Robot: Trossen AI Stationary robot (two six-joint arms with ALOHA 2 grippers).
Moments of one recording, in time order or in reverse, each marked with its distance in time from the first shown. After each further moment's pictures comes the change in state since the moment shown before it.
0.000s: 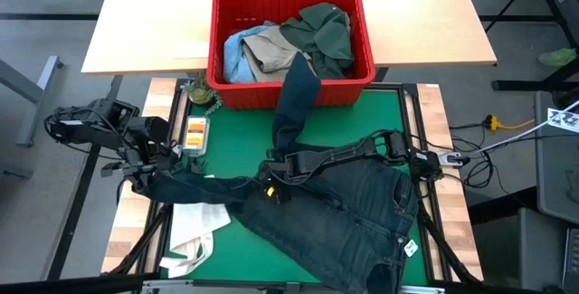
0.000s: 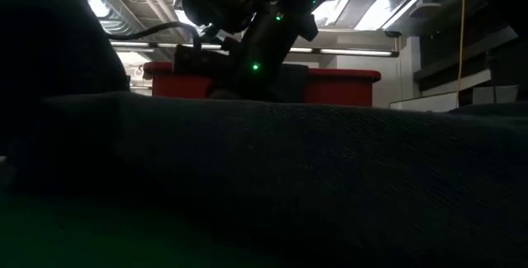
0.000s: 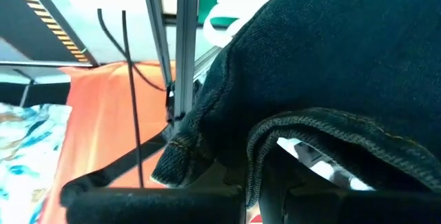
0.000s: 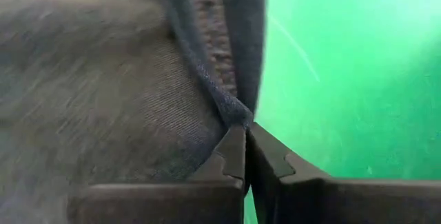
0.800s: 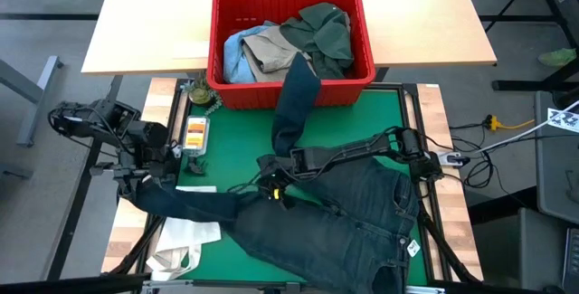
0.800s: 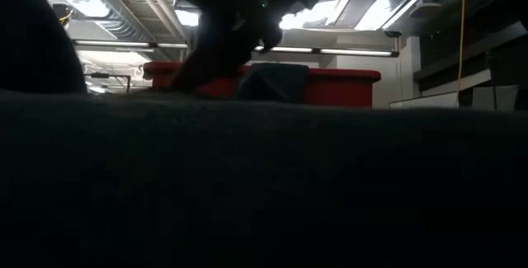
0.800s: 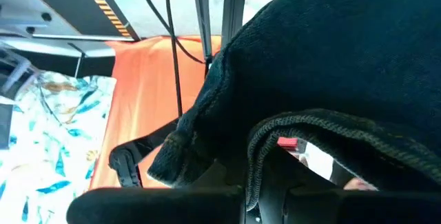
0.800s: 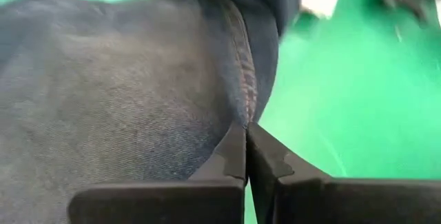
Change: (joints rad) left arm -0.114 0.012 0.000 -0.001 0.113 -0.055; right arm 0.007 -0.119 -0.002 0.062 -0.259 -0.110
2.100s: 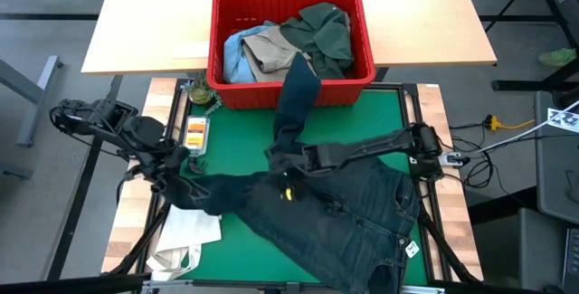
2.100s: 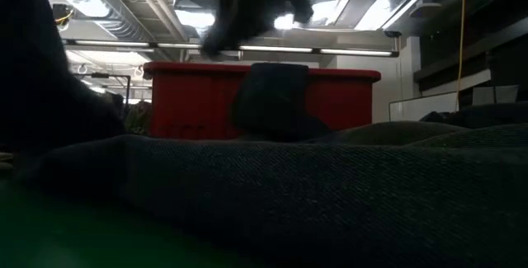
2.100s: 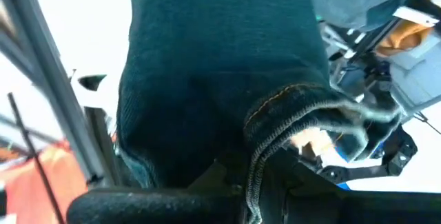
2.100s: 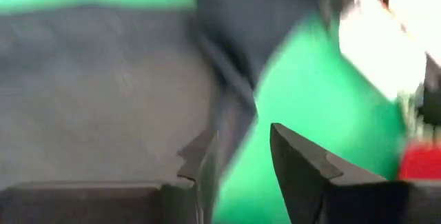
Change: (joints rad) left arm -0.035 0.003 0.000 0.376 -0.456 0.055; right arm 0.053 -0.153 0.000 -0.140 0.203 -0.247
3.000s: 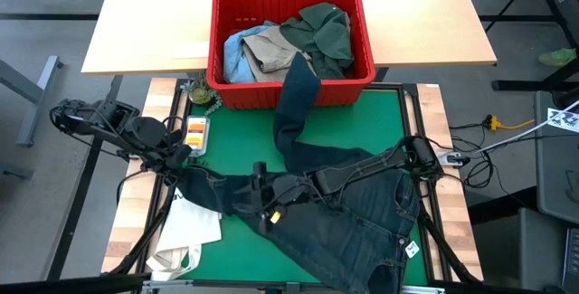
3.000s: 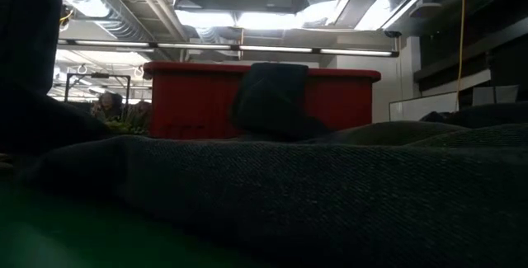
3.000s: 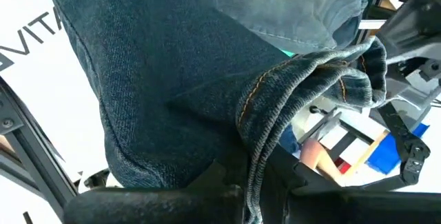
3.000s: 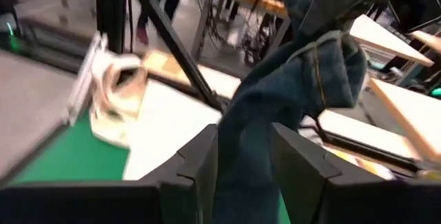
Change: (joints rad) left arm 0.000 0.011 0.000 0.004 -0.211 0.306; right arm 0.129 0.090 0.001 0.690 0.143 0.362
